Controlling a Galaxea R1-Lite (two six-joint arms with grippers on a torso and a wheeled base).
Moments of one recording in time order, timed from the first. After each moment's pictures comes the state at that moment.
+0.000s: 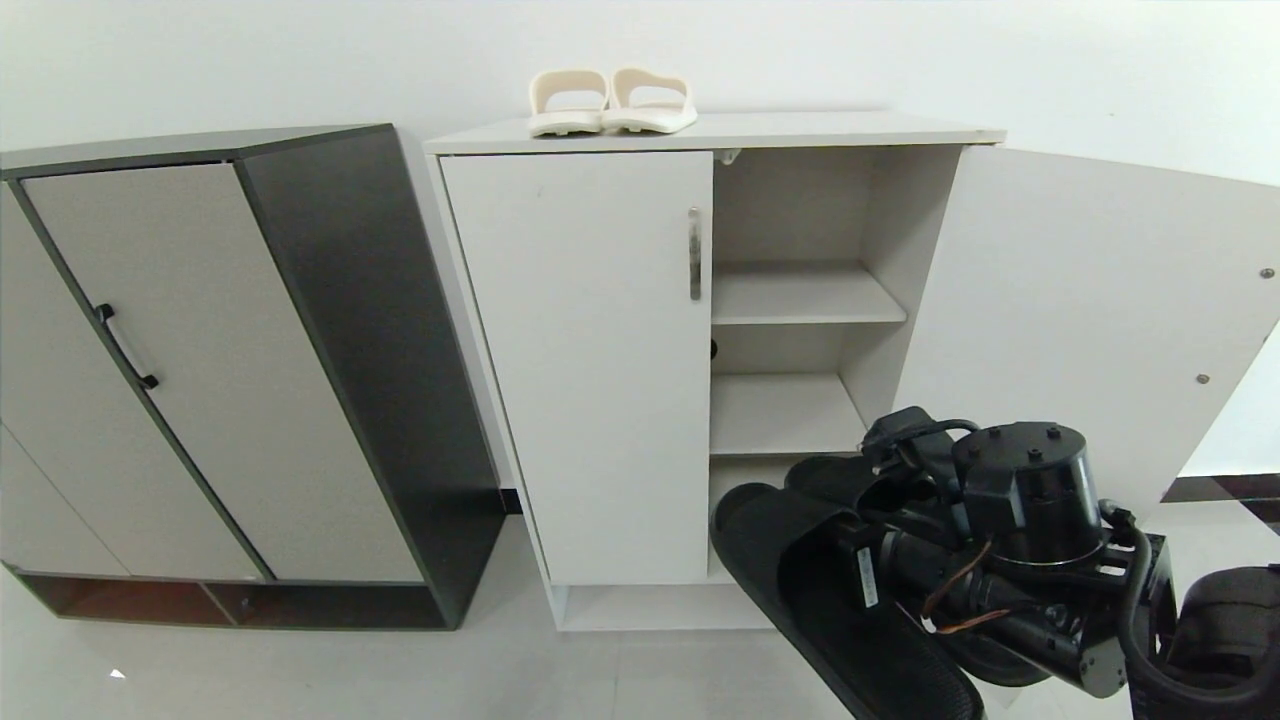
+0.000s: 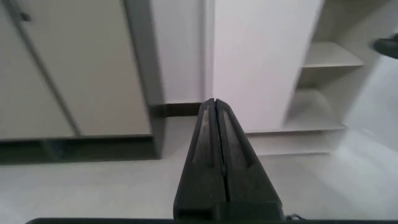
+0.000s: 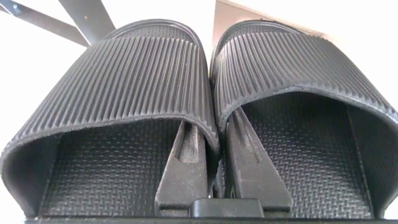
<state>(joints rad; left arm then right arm) -0.01 0.02 0.00 0.00 0.00 0.02 0.73 1.71 -0.64 -0.66 -0.27 0.11</state>
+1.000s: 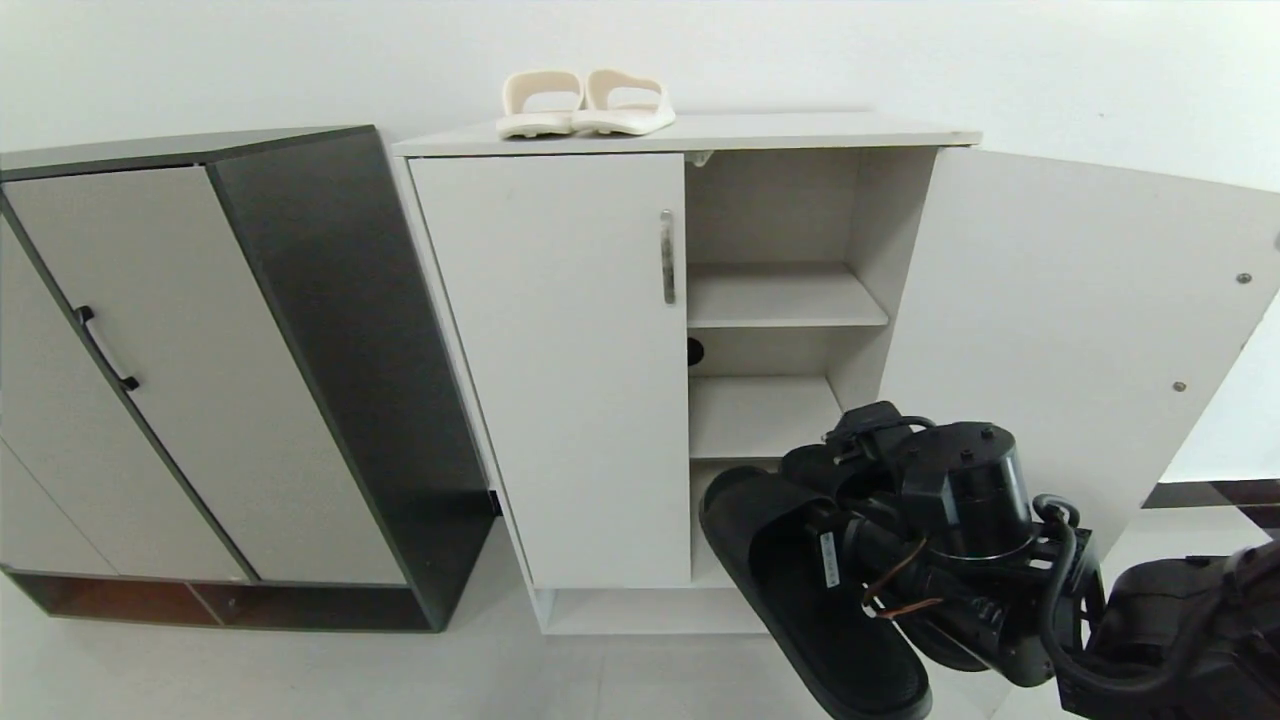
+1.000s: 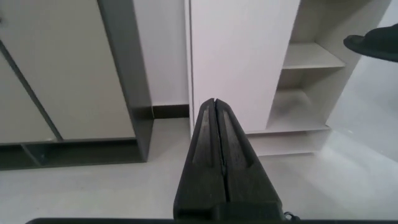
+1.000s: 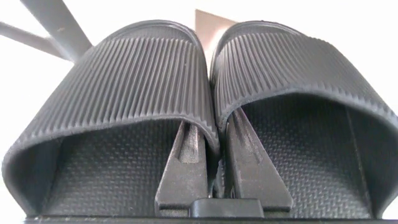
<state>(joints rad) 0.00 0.00 0.00 0.00 -0.02 0.00 0.77 1.81 -0.72 -0.68 -0.40 0.14</state>
